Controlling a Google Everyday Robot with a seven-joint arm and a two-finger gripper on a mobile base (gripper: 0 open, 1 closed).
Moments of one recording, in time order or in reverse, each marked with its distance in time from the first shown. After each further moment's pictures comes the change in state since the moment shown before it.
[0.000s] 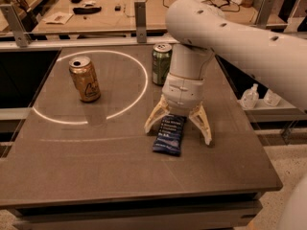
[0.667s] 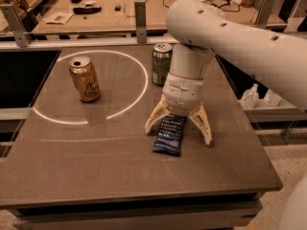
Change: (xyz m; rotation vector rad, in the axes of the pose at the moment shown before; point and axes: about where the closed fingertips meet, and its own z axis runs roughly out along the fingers) arm 0.000 0.000 -0.001 0.000 0.000 0.001
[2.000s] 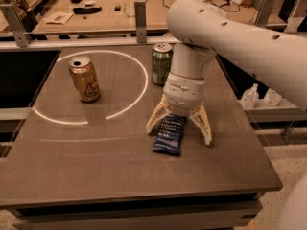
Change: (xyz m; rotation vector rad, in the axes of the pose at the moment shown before) arm 0.000 0.001 -0.002 0.000 0.002 0.003
